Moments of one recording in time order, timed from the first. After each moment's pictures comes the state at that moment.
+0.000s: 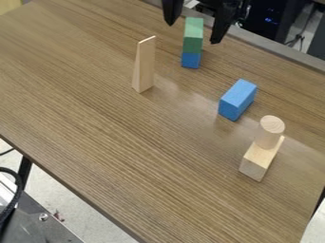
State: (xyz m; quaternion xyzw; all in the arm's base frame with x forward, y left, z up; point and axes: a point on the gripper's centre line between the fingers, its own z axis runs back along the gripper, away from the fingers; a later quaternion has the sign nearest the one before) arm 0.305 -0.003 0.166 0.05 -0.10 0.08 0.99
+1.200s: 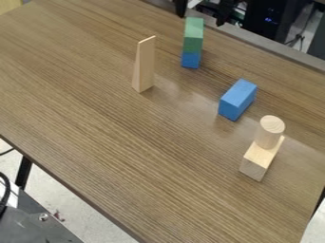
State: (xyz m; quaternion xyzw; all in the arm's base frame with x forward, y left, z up) arm 0.403 0.047 0.120 0.02 -0.09 0.21 0.97
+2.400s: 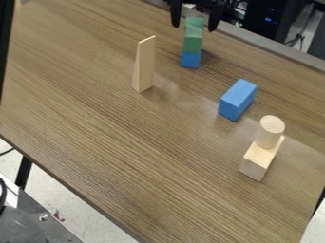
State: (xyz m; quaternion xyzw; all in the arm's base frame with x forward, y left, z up) arm 0.428 0.072 0.081 0.02 -0.04 0.27 0.96
